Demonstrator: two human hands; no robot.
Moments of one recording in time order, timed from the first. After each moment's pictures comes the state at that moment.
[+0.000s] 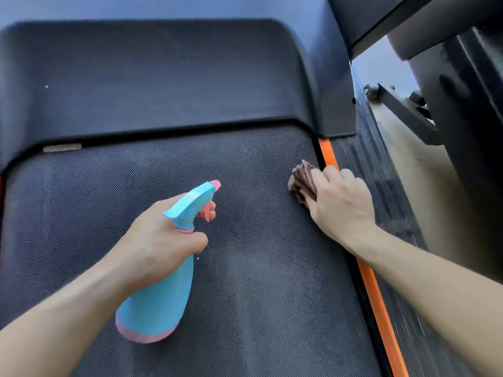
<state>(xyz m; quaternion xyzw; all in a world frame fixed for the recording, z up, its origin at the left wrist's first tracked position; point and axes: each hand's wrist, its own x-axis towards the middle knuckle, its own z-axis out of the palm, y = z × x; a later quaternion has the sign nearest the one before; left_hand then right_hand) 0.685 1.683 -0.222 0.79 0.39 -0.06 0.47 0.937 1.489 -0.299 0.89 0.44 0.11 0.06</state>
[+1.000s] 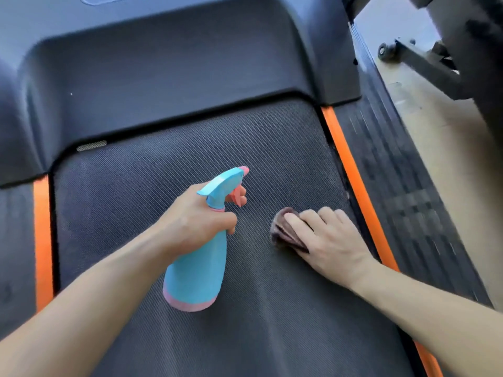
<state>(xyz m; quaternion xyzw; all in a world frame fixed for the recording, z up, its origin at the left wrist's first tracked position) 0.701 1.656 -0.208 0.75 0.36 -0.11 0.55 0.840 1.424 -0.327 0.78 0.61 0.11 -0.06</state>
